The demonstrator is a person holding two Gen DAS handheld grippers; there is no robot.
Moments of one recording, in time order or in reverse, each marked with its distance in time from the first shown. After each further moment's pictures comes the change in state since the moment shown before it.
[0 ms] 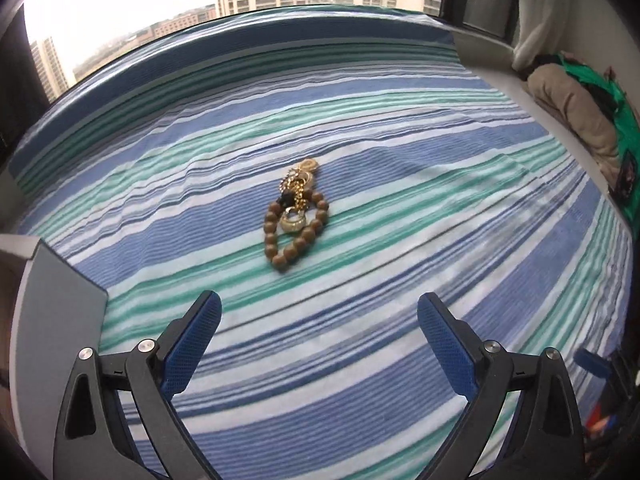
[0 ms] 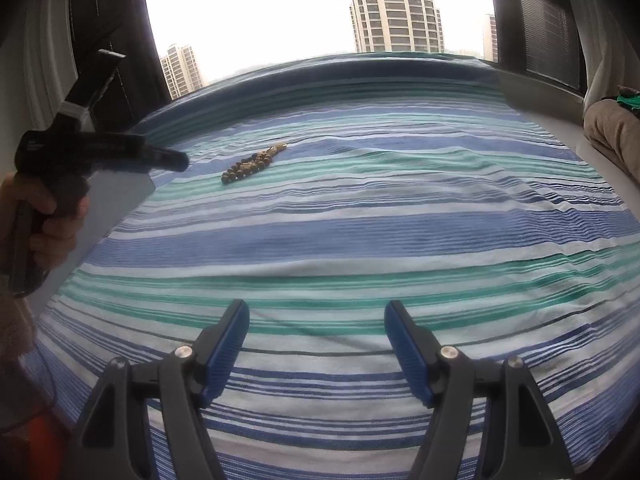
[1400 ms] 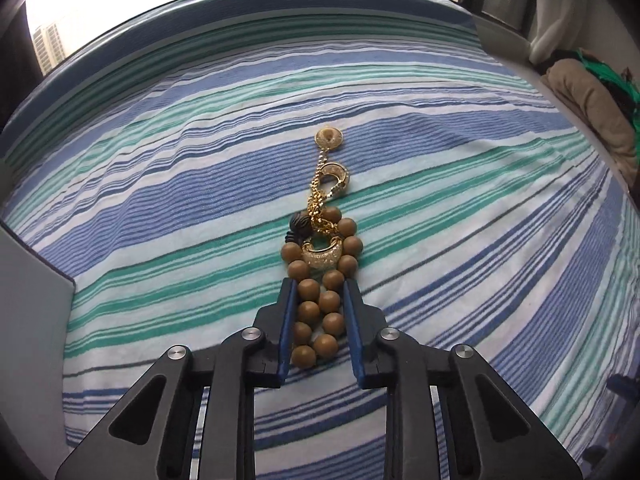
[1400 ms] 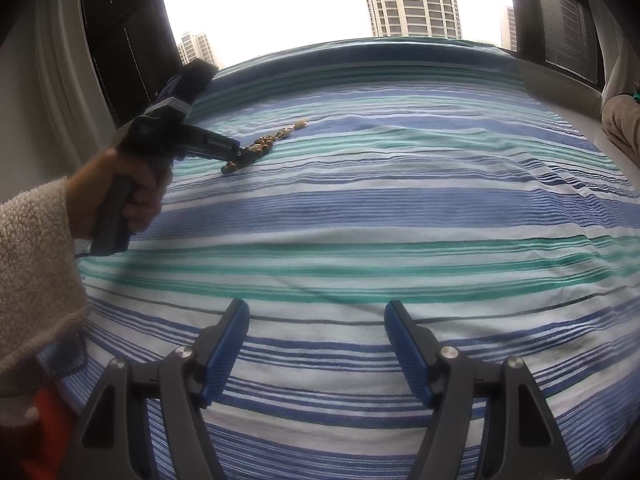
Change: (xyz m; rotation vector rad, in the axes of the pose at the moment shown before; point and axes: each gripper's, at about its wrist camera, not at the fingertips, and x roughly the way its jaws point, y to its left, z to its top) left arm 0.047 0.026 -0.034 -0.019 0.044 -0.017; right arm 0.010 -0.005 -0.009 -0.012 0.045 0.057
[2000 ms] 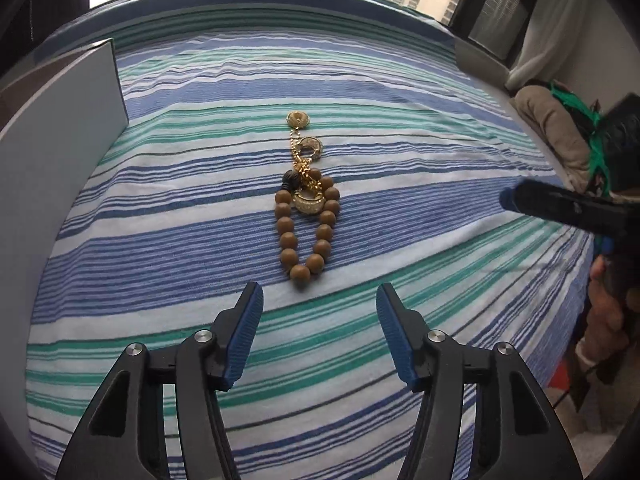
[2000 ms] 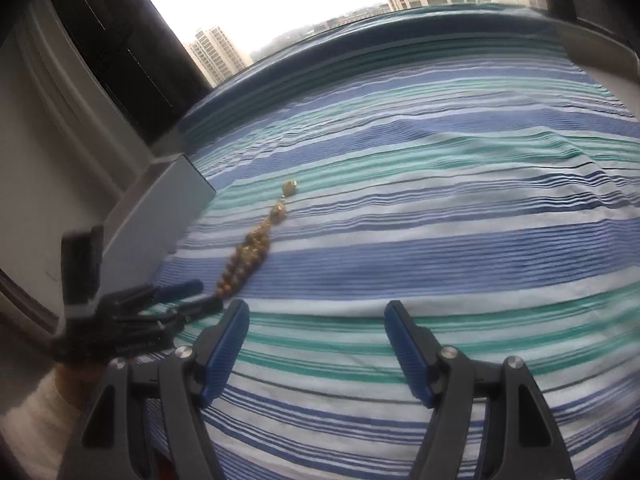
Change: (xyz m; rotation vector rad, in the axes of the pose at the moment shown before) left arm -0.096 0.008 -0.122 -0.159 -0.013 -0.148; right arm 0.047 0.016 0.102 0.118 0.166 0.315
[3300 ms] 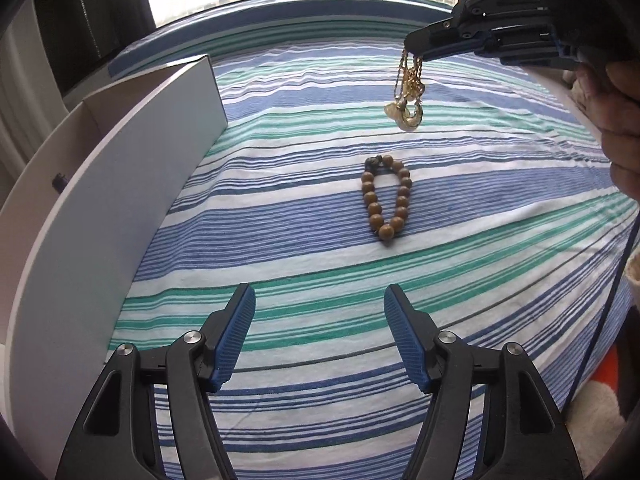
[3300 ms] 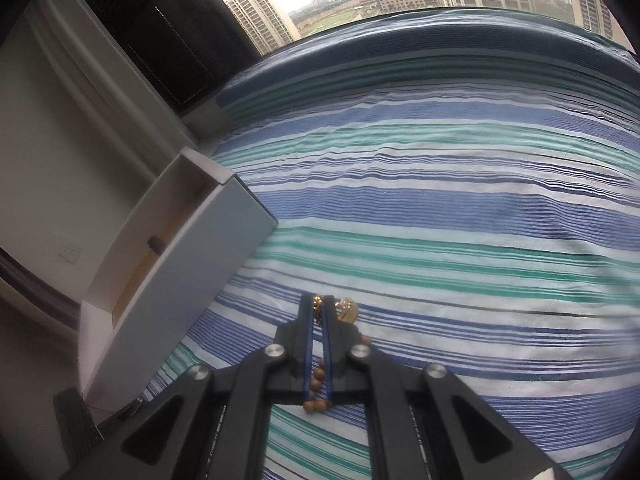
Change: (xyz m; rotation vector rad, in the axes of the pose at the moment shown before) left arm -0.050 0.004 -0.026 0.004 -0.027 0.312; right arm 0.065 0.092 0.099 -0.133 0.088 0.005
